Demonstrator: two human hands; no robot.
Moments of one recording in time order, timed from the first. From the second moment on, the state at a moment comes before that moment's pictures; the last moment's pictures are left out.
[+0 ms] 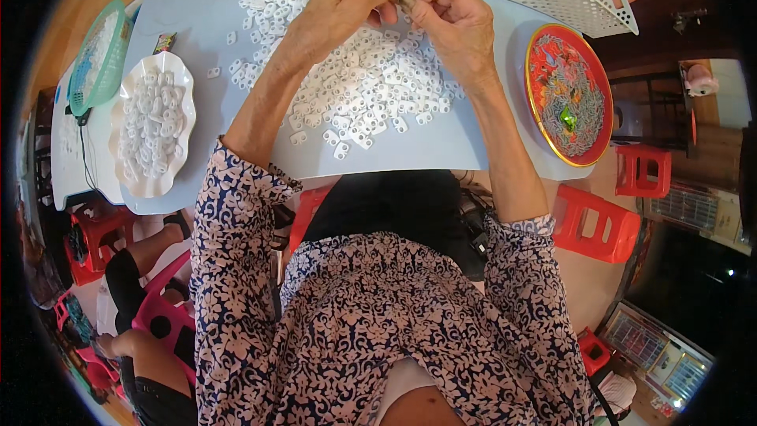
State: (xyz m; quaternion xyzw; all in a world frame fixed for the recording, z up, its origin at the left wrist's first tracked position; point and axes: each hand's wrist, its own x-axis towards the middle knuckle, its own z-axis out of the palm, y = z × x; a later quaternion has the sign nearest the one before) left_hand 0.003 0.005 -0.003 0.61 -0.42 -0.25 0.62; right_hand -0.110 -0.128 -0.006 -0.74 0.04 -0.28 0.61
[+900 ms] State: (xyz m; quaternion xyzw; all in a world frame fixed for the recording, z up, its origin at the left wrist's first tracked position) left_hand -0.013 0.000 0.001 0.66 -0.39 -0.23 0.60; right_hand -0.102 -0.131 -0.020 -0.79 0.00 -0.32 0.52
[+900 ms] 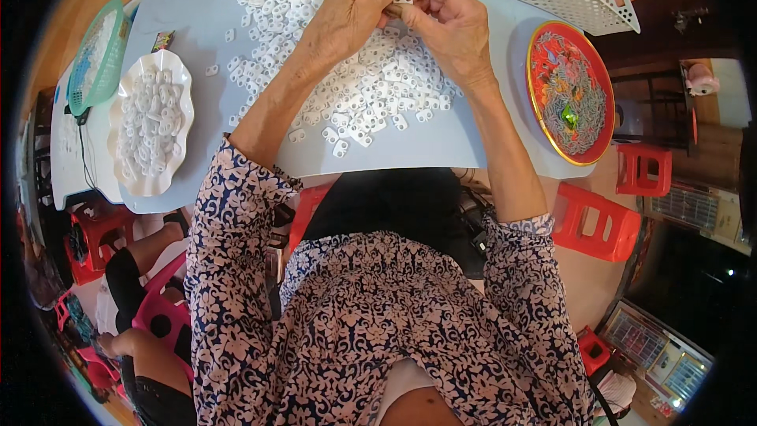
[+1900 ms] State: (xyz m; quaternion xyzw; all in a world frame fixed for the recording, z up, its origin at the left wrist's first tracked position) left_hand -0.019 0.002 0.005 0.66 -0.41 -0.22 0.58; right_hand -0.112 -0.130 -0.001 -0.85 -0.03 -0.32 0.42
